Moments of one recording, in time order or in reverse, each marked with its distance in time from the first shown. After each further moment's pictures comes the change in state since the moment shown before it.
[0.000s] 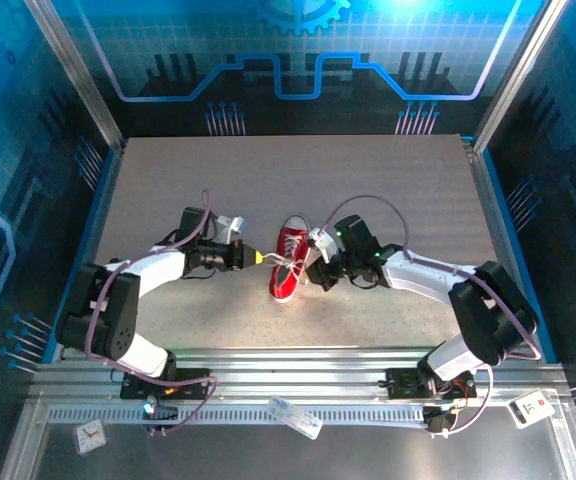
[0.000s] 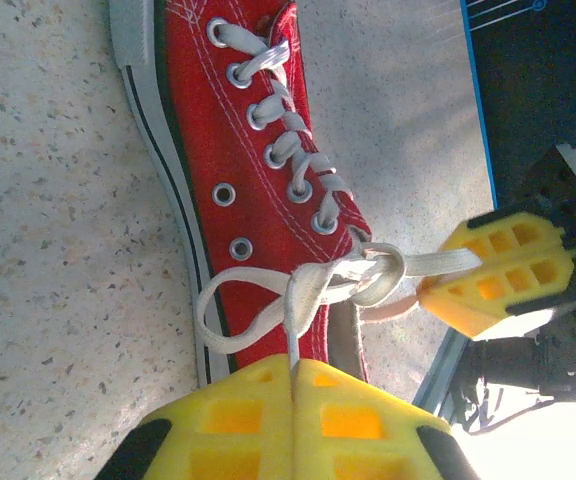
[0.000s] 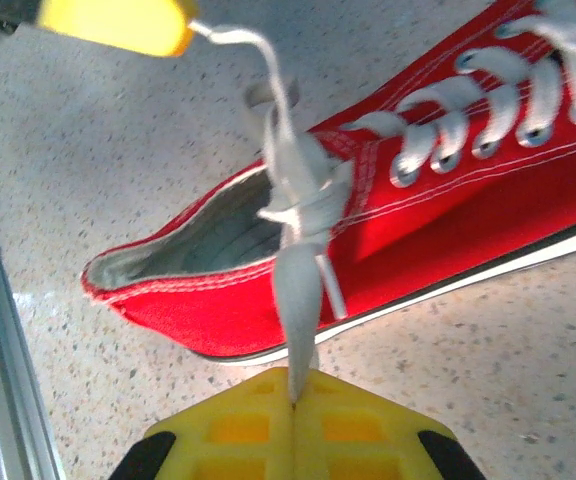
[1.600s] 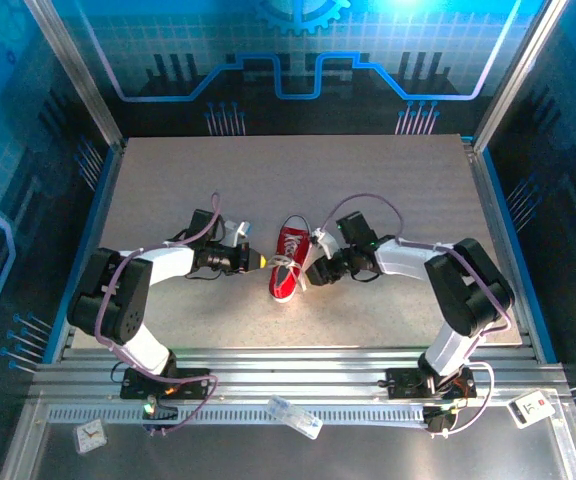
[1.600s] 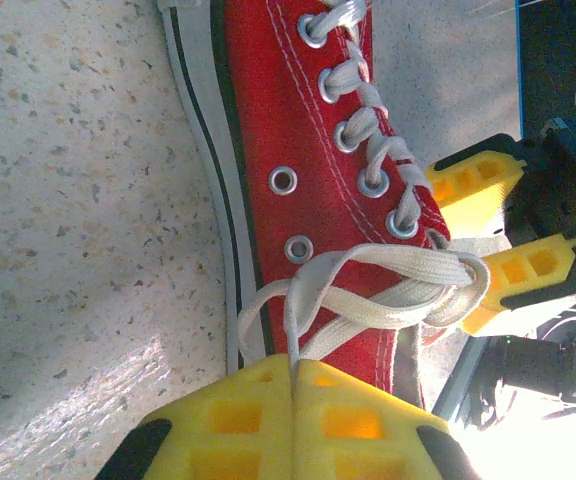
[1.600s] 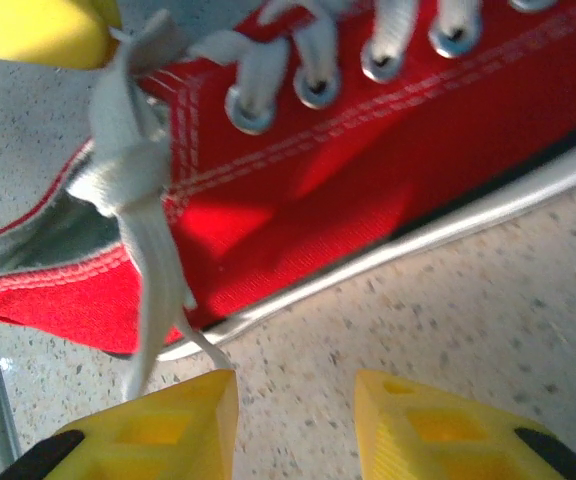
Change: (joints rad) left arm -0.032 0.103 0.024 0.002 -0.034 -0.019; right arm -0.088 0.185 0.070 -0.021 -0.103 -0.029
